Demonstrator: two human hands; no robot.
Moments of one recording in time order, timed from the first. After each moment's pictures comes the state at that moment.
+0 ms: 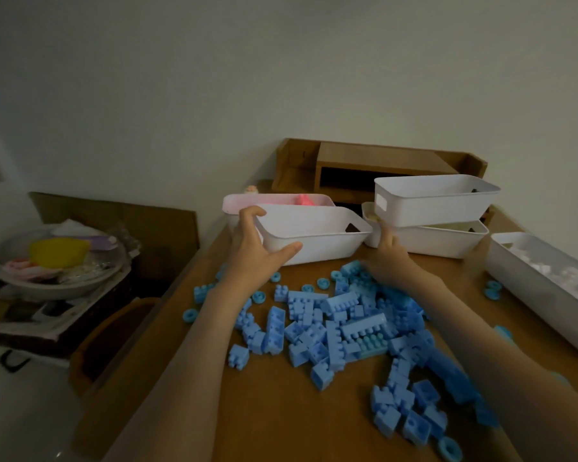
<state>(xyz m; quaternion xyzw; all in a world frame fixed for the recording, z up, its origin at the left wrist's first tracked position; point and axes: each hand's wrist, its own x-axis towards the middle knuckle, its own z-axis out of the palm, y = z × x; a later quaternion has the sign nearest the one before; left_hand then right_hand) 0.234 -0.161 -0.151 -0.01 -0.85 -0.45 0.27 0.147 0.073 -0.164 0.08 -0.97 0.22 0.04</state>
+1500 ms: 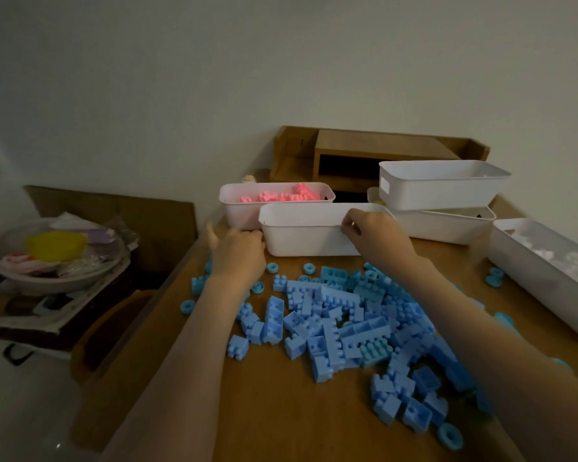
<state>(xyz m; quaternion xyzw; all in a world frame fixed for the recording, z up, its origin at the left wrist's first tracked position) 0.227 -0.167 -0.156 0.09 -0.98 -0.03 0.17 0.177 0.049 -0.130 0.24 -0.93 0.17 0.21</state>
